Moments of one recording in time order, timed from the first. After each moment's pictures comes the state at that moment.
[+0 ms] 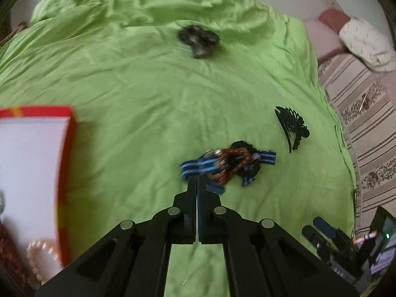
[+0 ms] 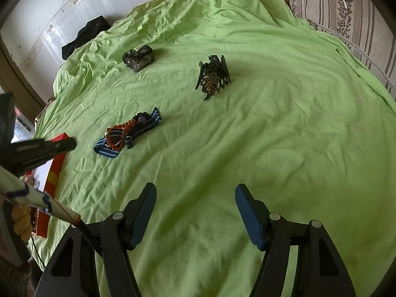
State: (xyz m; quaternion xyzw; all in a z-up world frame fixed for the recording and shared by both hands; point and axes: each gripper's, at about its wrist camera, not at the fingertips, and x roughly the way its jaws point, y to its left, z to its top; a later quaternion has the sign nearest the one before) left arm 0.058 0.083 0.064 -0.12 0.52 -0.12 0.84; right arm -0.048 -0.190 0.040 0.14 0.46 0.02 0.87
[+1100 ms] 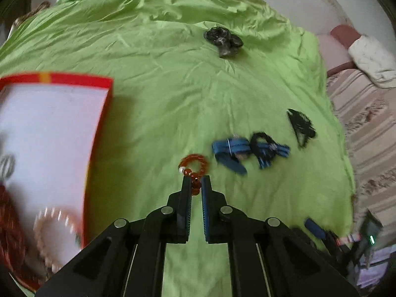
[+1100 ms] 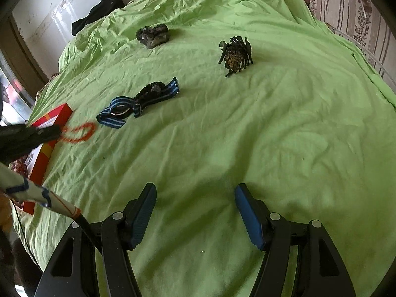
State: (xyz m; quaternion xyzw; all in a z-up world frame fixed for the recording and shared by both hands) left arm 0.019 0.120 0.066 -0.16 0.52 -0.10 0.83; right arm -0.058 -0.160 0.019 0.09 0.49 0.04 0.87
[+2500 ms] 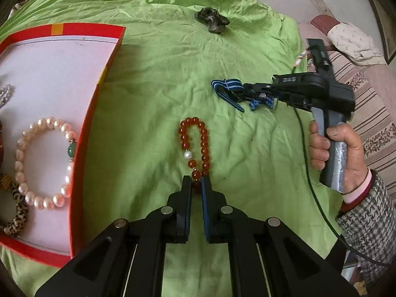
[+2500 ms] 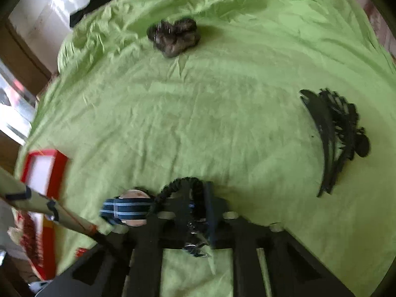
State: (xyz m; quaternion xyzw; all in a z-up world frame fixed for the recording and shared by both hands) left arm -0.052 0.121 0.033 -0.17 0.51 -0.15 0.83; right arm 0.112 -0.114 0.023 0.10 0.52 0.10 0.84
